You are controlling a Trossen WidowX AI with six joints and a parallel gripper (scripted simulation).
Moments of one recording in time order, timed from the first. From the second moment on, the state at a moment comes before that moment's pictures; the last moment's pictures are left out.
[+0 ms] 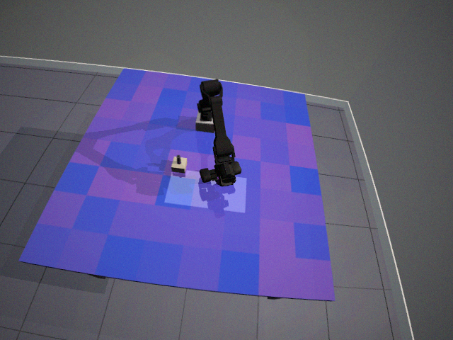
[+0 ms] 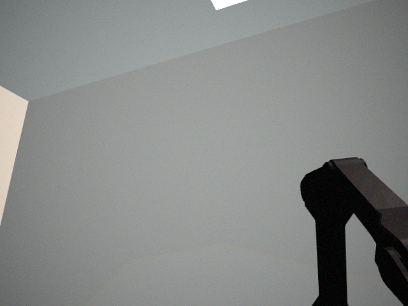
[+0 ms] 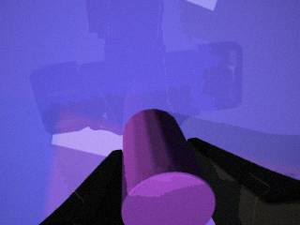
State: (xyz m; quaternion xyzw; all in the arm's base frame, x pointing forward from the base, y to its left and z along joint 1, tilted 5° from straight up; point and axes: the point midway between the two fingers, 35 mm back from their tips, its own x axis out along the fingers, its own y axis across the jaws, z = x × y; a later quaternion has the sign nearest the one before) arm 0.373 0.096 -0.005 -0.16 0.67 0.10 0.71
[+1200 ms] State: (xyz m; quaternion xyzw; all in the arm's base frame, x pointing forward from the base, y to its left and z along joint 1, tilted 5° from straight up) arm 0.368 0.062 0.066 -0.16 0.68 0.10 0.71
